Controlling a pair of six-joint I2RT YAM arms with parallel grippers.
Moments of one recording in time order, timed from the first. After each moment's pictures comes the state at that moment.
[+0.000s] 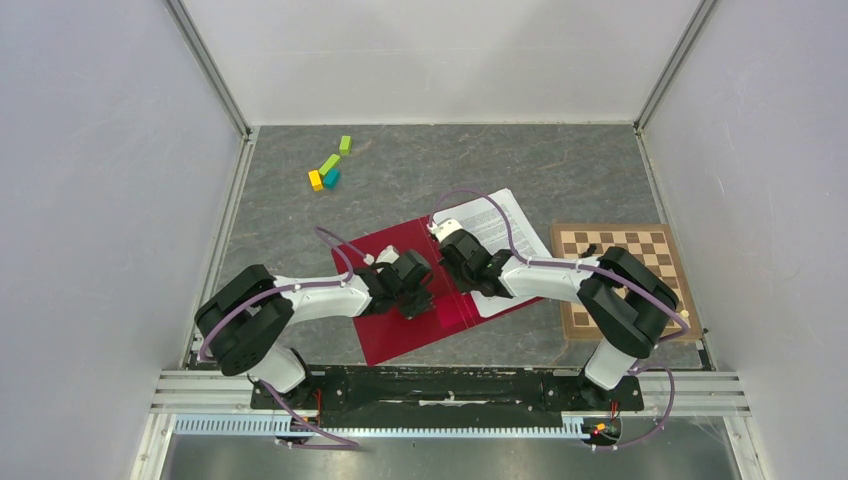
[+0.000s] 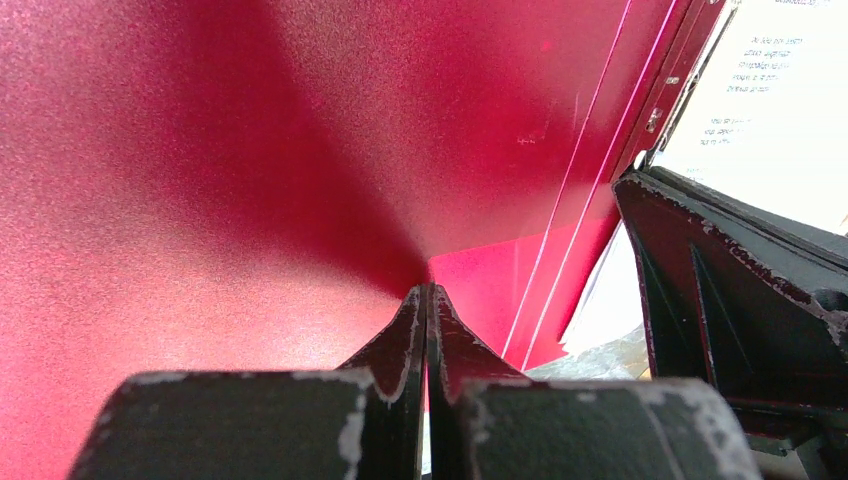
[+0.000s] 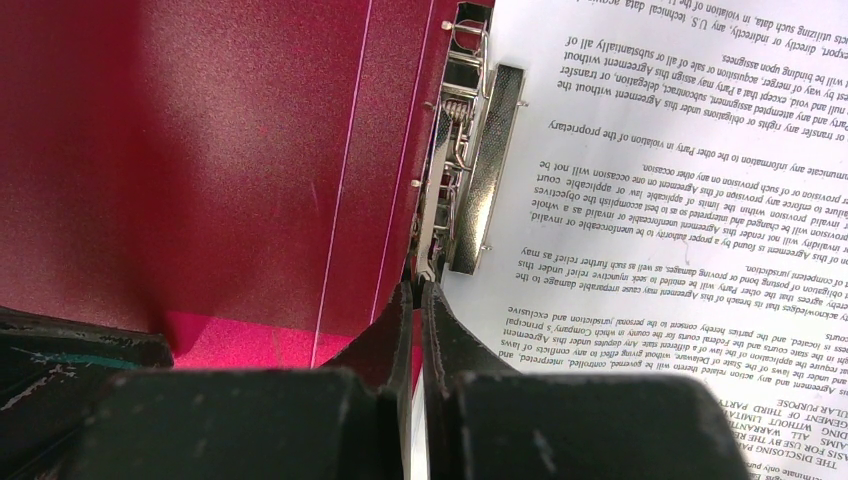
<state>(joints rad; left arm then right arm) -0.91 1.55 0.69 -0.19 -0.12 -1.45 0.88 1.69 0.89 -0.16 0.25 0.18</state>
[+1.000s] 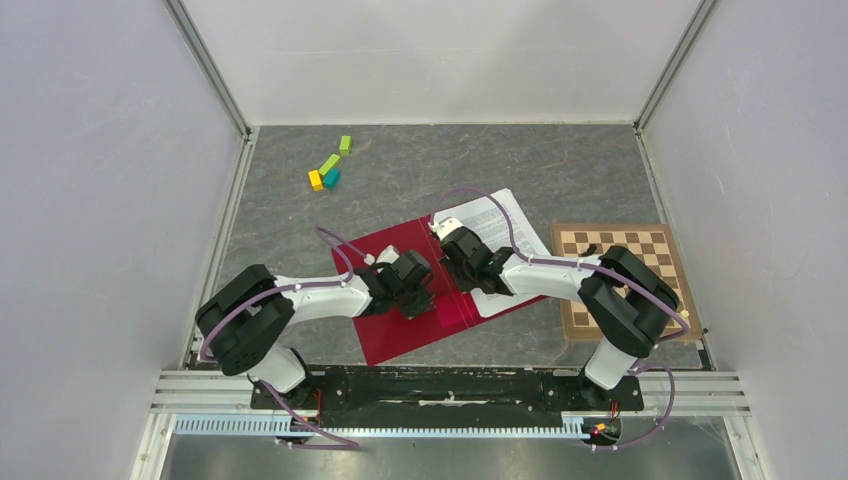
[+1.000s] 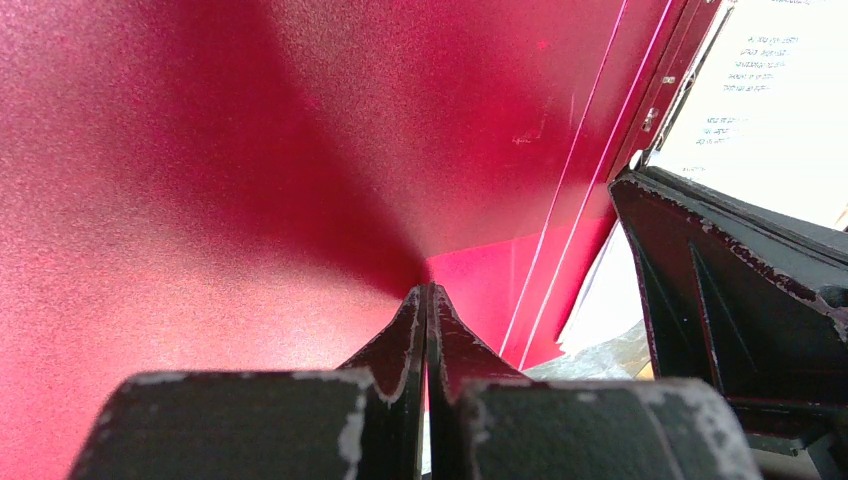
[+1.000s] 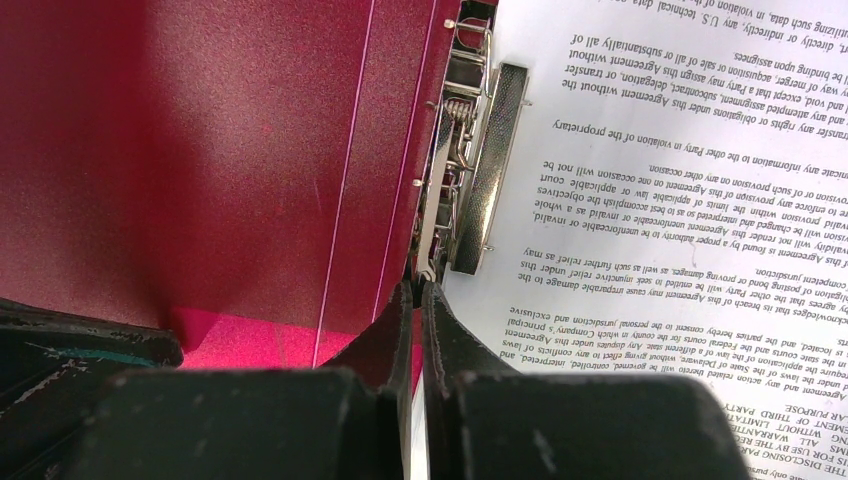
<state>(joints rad) -0.91 1.56 0.68 -0.18 -0.12 -1.45 0.86 1.69 0.90 -0.17 0.21 0.18</state>
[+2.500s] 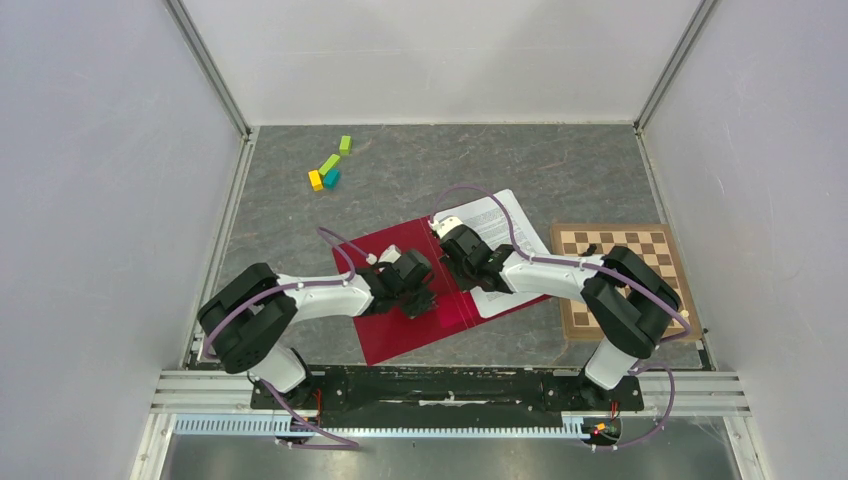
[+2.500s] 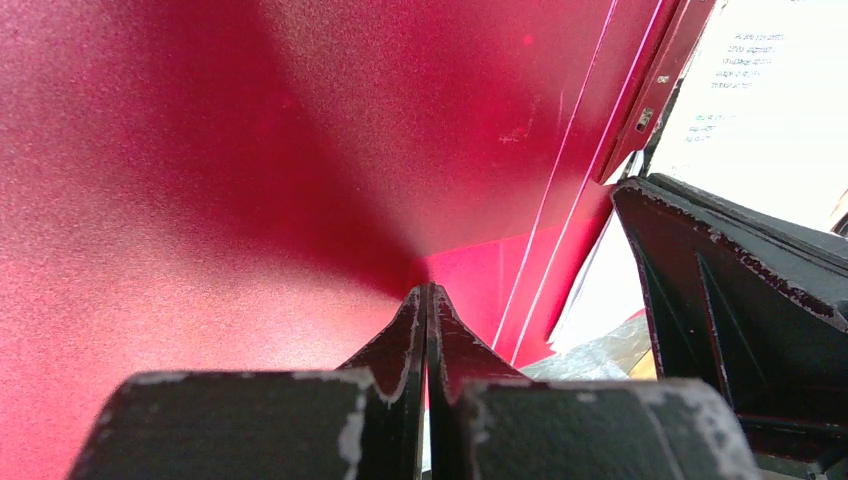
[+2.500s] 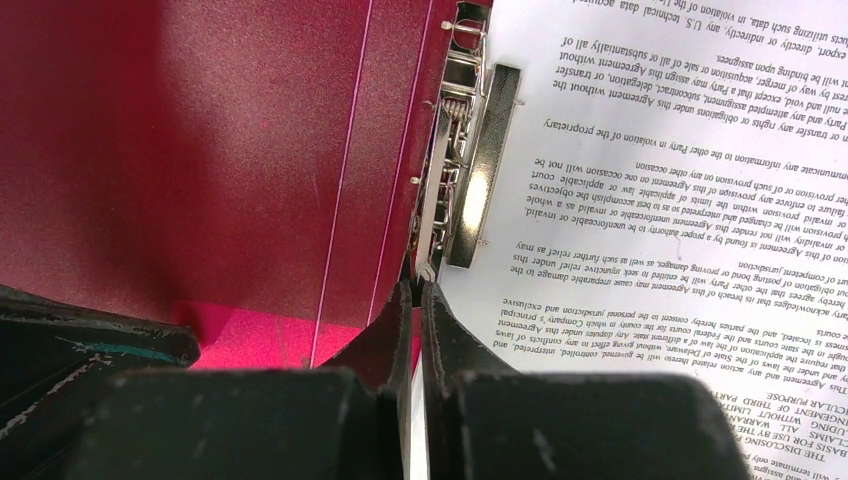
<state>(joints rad) -0.91 1.57 0.69 -0.16 -0.10 -1.45 0.86 1.68 0.92 -0.22 0.22 0.19</state>
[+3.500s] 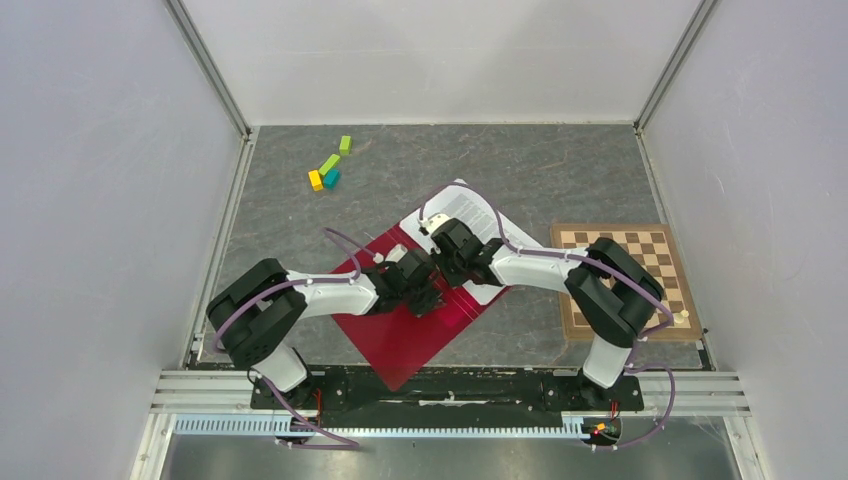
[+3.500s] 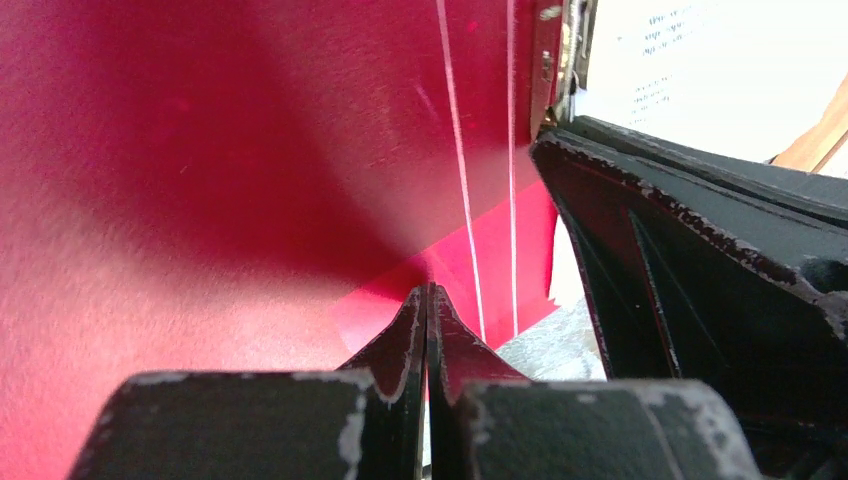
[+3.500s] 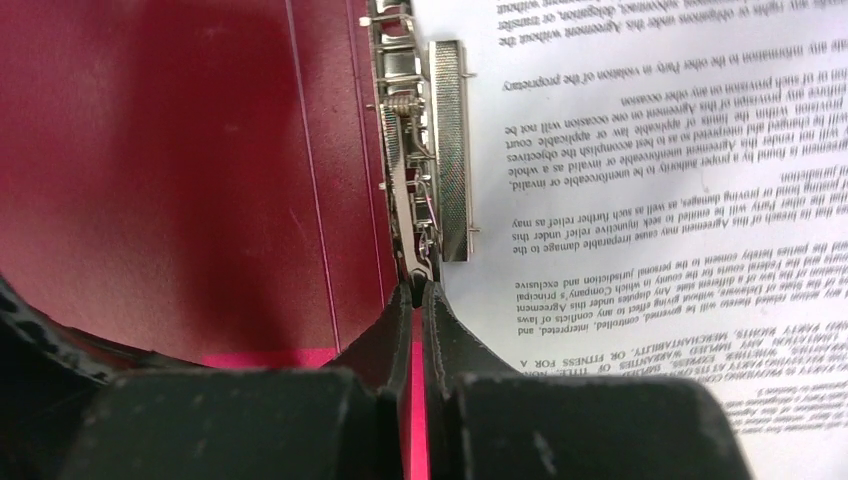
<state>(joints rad) -0.91 1.62 0.69 -0.08 -0.07 -1.46 0.86 1.77 0.99 -0.21 0.13 0.16</state>
